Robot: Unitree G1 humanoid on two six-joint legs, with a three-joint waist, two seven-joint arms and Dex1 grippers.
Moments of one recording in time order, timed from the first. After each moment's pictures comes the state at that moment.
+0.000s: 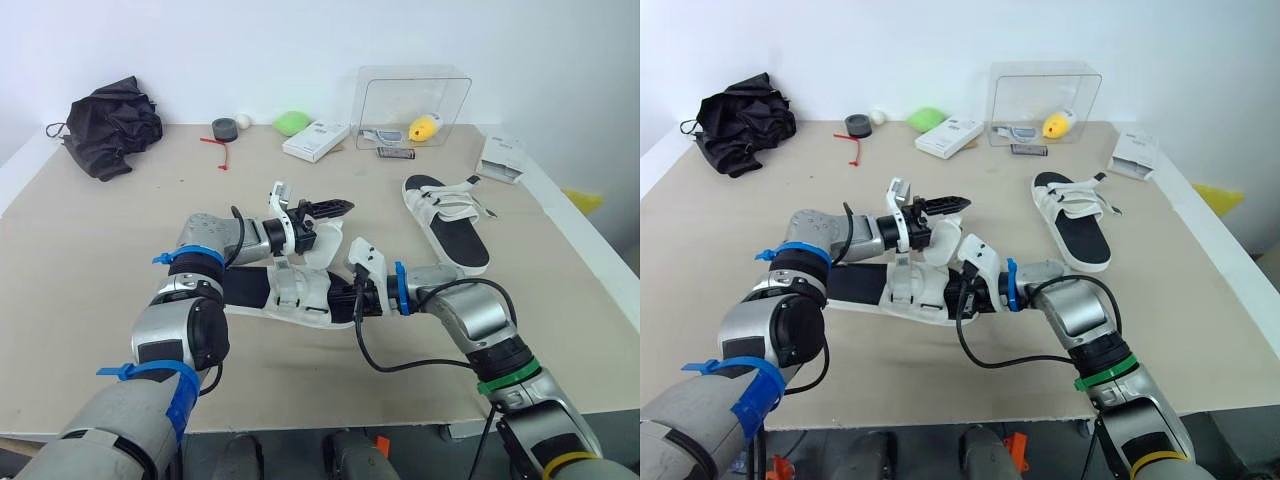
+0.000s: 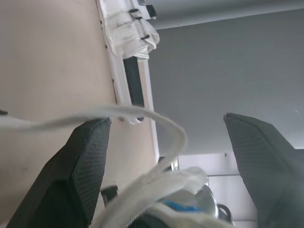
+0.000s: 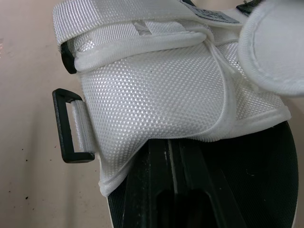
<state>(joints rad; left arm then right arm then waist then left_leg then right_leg) -1.20 0.13 0.48 1.08 -0.77 1.12 -0.48 -0.60 -0.47 0.31 0.03 0.27 0.69 1.03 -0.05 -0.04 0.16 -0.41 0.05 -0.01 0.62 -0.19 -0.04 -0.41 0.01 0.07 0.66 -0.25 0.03</state>
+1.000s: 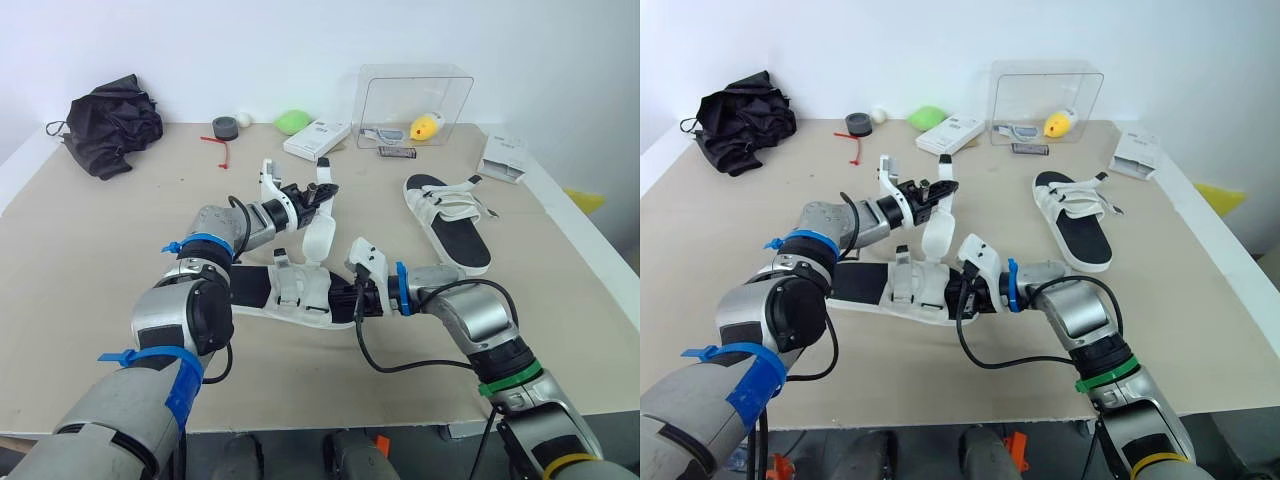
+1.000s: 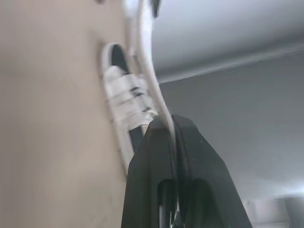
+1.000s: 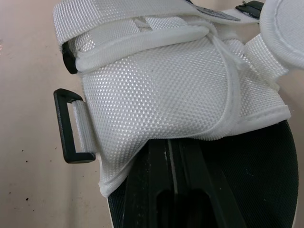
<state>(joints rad) -1.25 0.12 0.44 1.10 -0.66 0.84 -0.64 -0.59 -0.47 0.31 0.01 0.27 0.71 1.02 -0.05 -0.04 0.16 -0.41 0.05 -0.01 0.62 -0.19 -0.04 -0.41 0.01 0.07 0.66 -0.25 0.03</state>
